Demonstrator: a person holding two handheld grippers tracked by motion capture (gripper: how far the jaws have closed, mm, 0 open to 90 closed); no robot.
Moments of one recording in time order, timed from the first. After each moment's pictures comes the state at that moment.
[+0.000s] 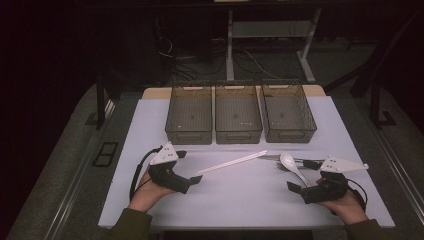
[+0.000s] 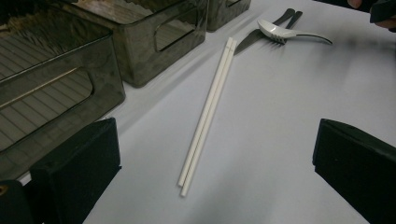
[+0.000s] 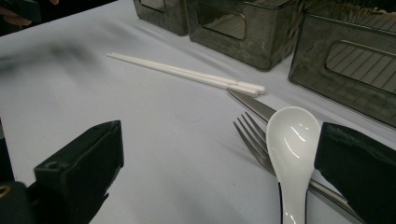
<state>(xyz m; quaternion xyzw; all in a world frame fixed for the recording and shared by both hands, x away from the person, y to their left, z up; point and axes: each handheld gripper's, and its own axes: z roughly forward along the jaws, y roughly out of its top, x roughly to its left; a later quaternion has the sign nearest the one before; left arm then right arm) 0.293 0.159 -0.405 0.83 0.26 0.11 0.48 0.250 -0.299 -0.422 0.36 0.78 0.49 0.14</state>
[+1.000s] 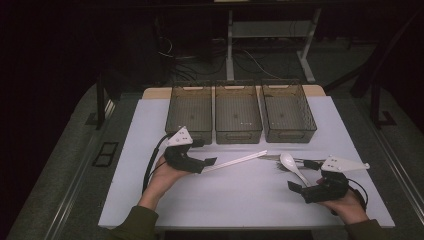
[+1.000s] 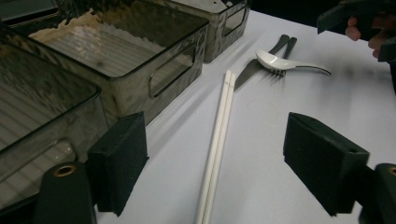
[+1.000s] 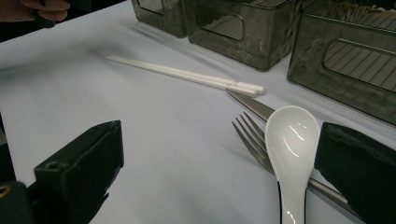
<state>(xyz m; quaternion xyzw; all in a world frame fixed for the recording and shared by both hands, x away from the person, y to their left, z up) 0.337 0.123 -0.398 0.82 0.23 0.09 0.51 0.250 -0.301 -0.422 0.36 0.78 0.49 0.13</state>
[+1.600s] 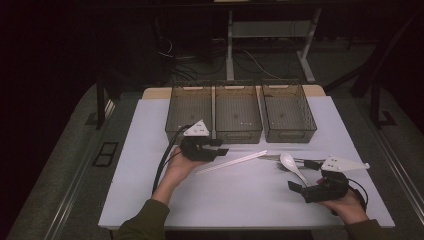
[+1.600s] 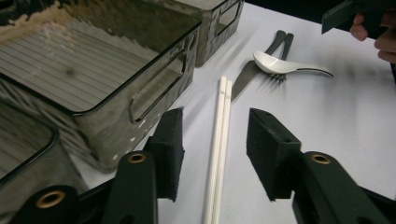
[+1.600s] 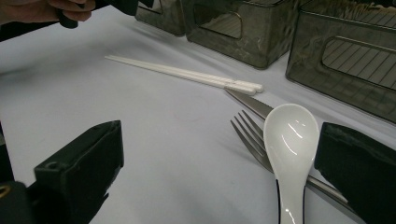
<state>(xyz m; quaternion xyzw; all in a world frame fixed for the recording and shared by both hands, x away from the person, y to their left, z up) 0.367 0.085 -0.405 0.84 0.22 0.05 0.49 0.250 -0.302 -0.422 0.37 0.78 0.49 0.13</state>
